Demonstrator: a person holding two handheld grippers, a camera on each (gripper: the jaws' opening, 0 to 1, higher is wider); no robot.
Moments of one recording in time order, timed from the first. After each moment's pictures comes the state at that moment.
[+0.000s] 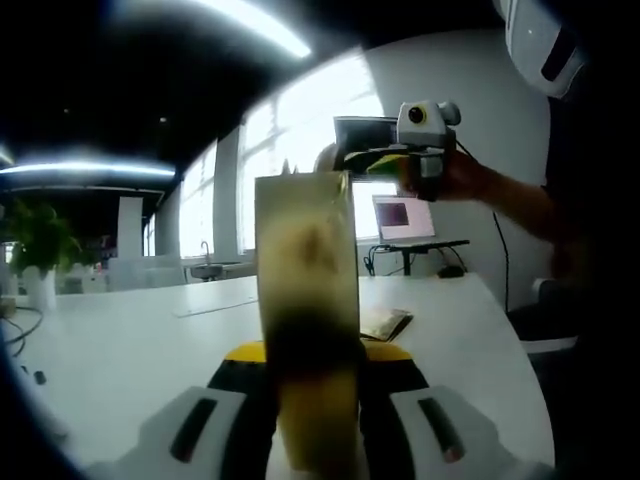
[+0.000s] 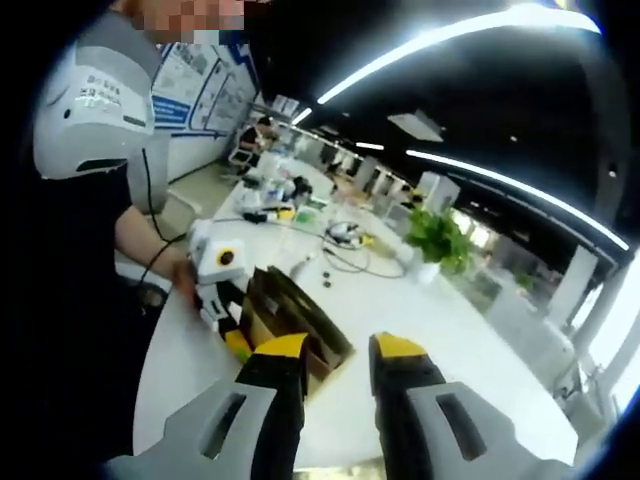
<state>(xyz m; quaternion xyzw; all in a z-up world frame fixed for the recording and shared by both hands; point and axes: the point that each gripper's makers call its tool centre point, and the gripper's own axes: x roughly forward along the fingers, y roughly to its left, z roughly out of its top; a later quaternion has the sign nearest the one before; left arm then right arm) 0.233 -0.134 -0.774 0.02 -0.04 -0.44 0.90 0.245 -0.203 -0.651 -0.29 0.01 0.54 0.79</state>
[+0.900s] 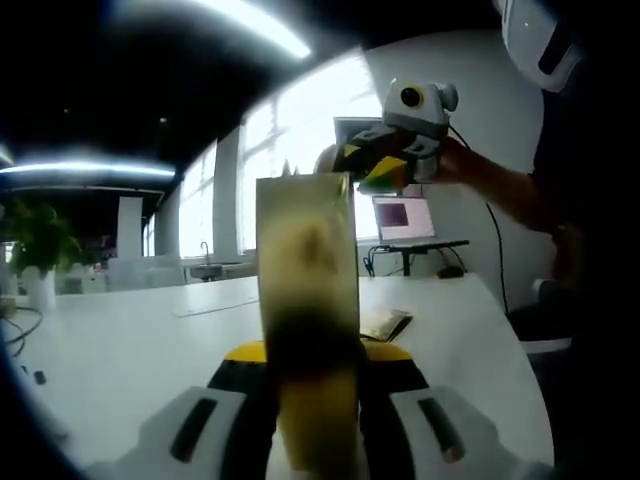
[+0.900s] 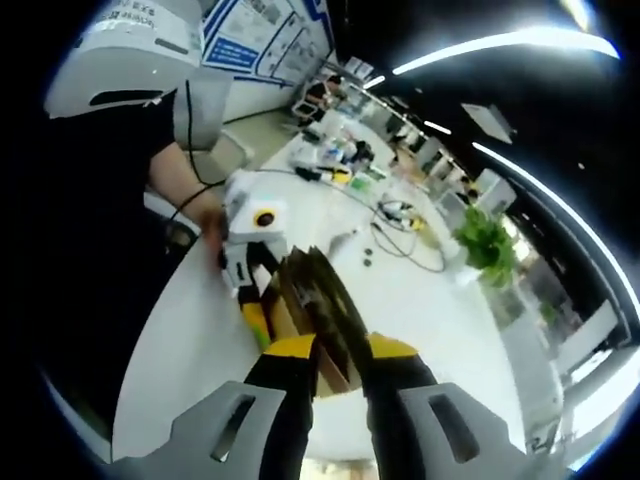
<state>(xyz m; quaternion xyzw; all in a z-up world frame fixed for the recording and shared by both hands) 0.233 -0.134 -0.773 0.02 -0.04 -0.44 0.90 0.233 -0.169 -0.677 -0.43 0.04 0.58 0.69</state>
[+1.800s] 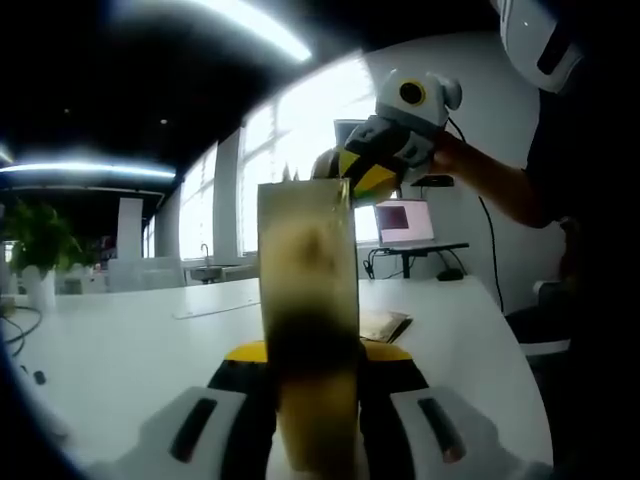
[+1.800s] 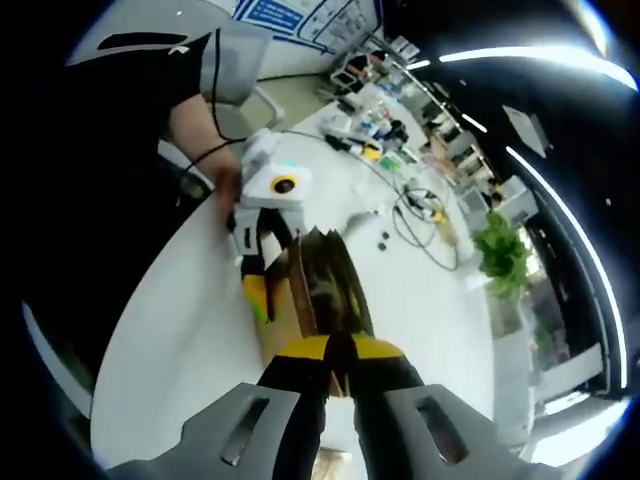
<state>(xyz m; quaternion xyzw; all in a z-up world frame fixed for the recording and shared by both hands) 0.233 -0.133 -0.771 0.01 -0.04 -0.44 0.90 0.238 -0.162 -0.689 -0.54 0.04 0.58 0.62</state>
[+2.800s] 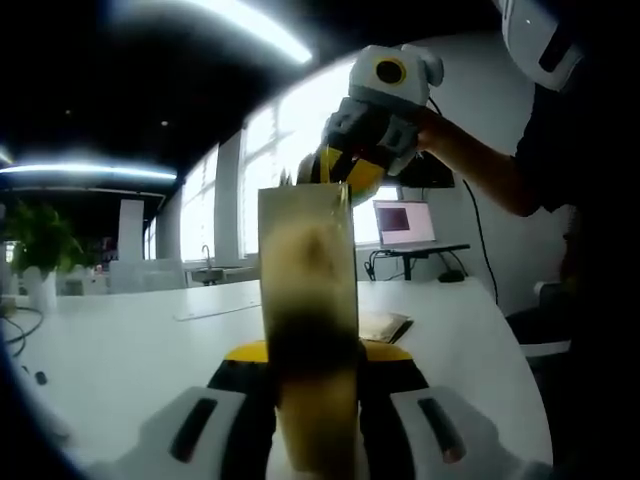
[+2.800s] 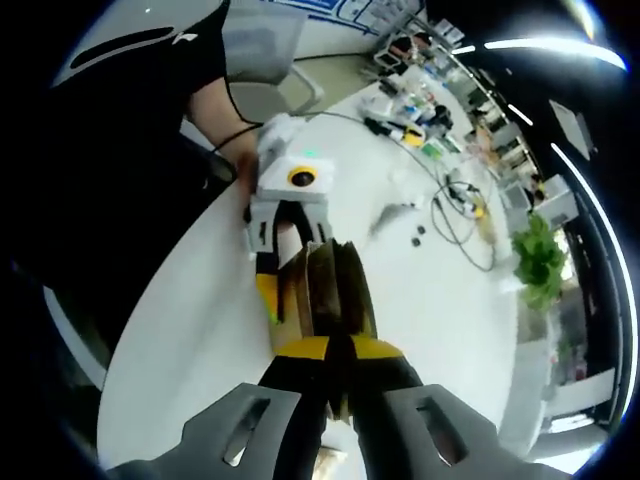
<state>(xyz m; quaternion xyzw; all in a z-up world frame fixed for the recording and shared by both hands) 0.232 -0.132 -0.769 0.01 -0.05 -0.44 0.90 0.235 -0.143 -0.697 -0.57 0.10 0.61 0.54</state>
